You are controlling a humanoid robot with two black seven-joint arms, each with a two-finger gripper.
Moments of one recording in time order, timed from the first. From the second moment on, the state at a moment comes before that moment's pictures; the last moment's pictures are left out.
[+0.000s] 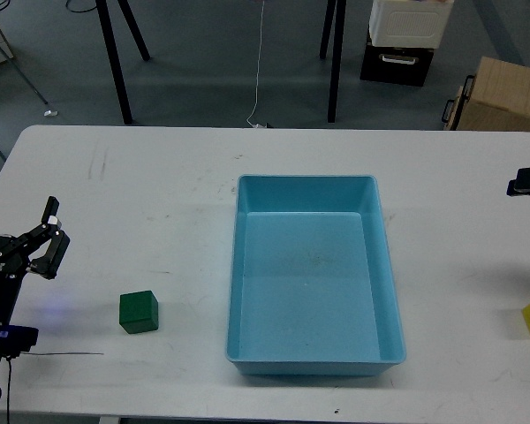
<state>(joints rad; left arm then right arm) 0.24 0.25 -1.50 -1.56 -0.38 -0.49 0.08 0.99 -1.27 0.19 1.65 -0.96 0.49 -0.45</state>
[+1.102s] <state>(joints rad) 0.23 0.23 -1.45 -1.55 -0.35 -0.49 0.08 0.79 -1.10 0.05 1.56 -1.20 0.49 -0.45</state>
